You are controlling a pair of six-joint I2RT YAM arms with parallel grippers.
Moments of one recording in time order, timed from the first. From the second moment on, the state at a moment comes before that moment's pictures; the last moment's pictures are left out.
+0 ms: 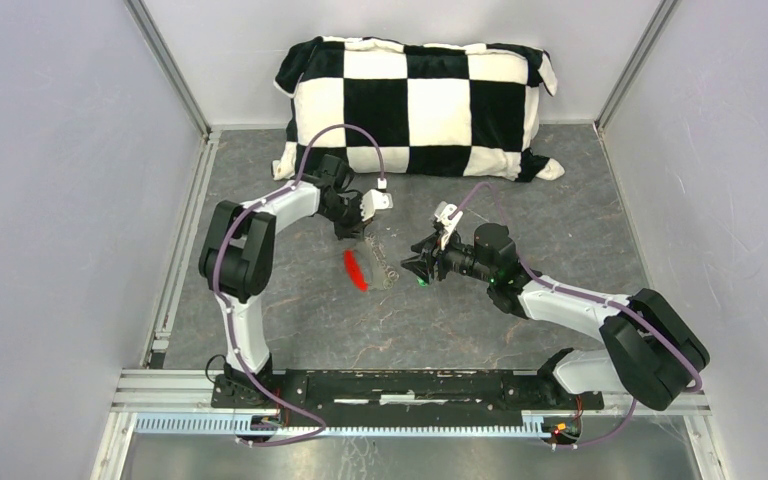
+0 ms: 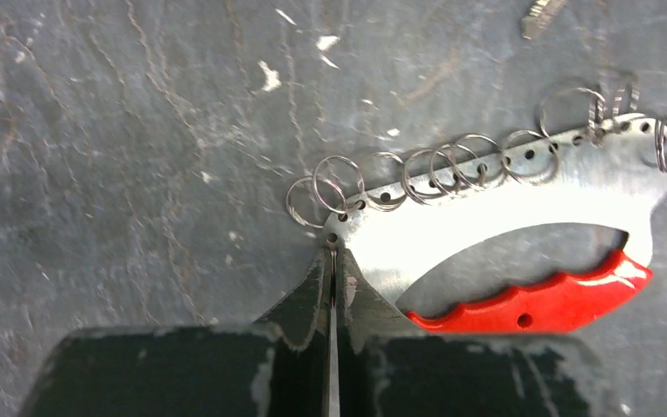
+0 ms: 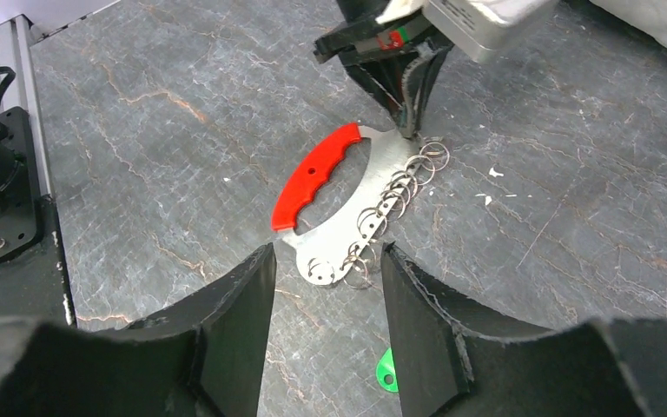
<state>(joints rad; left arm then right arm) -0.36 2.00 1.38 -0.58 0.56 0.96 0.65 1.32 0.51 0.59 -0.44 0.06</state>
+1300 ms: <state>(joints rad) -0.51 1.17 1.31 -1.00 1.02 0.98 0.74 1.14 0.61 0.72 -0.73 -0.02</state>
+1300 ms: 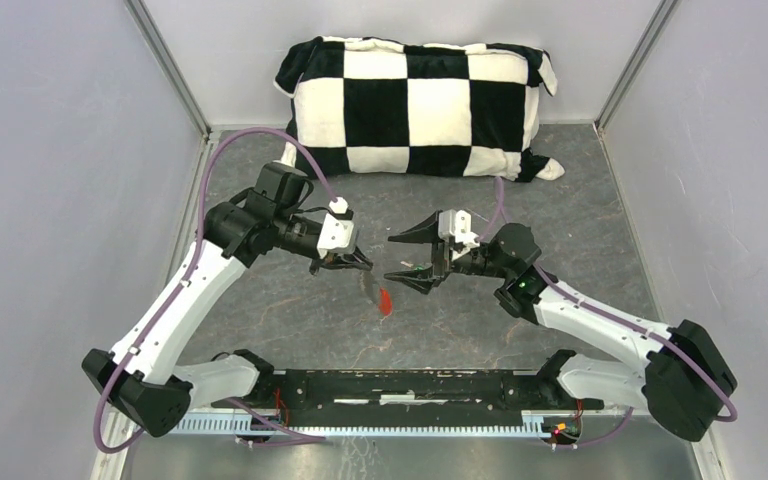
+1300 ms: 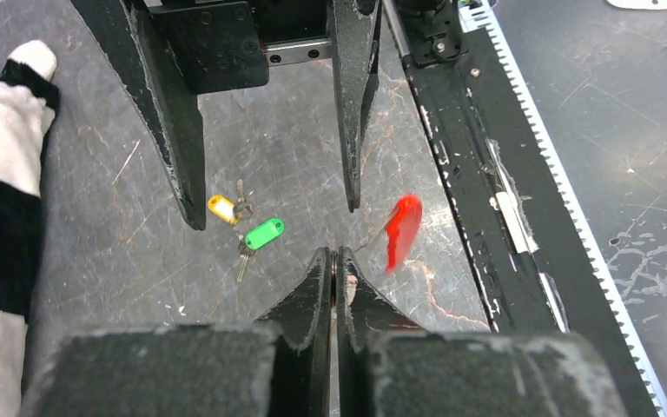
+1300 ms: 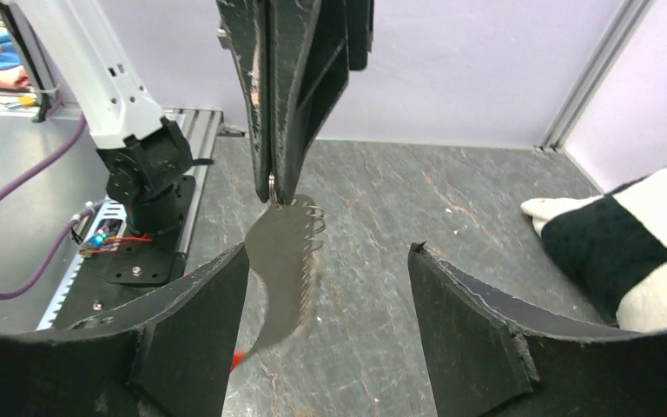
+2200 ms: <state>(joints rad) -0.55 0.99 1.11 -0.61 0.94 0.50 0.92 0.99 0.59 0.60 -0.44 0.10</state>
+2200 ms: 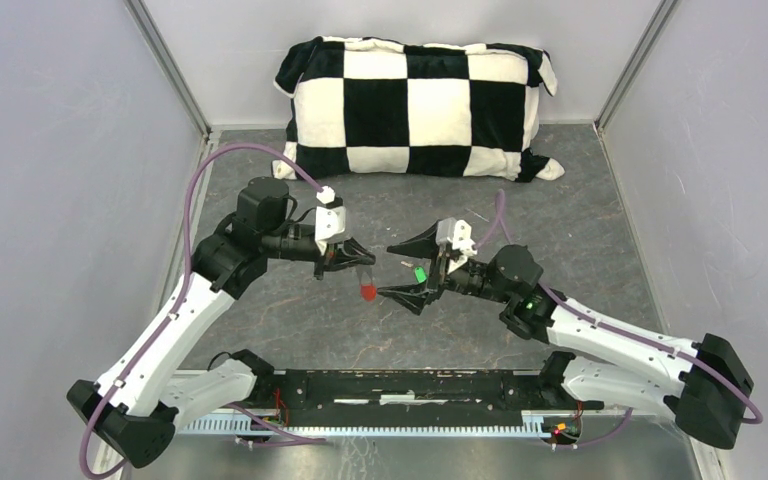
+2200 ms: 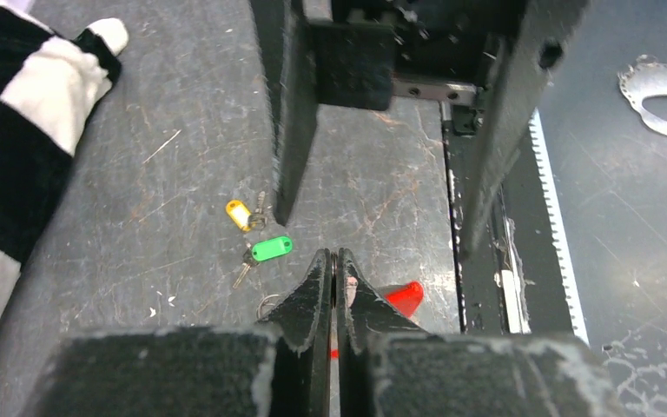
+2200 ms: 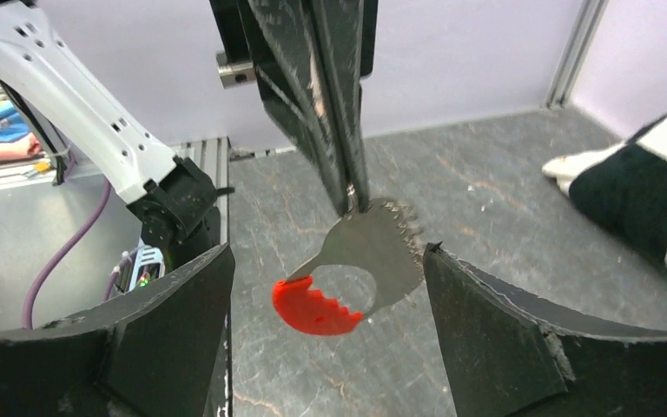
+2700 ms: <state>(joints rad) -0.55 0.97 1.08 -0.46 0.80 0.33 1.07 1.11 0.66 0.45 -0.04 0.06</state>
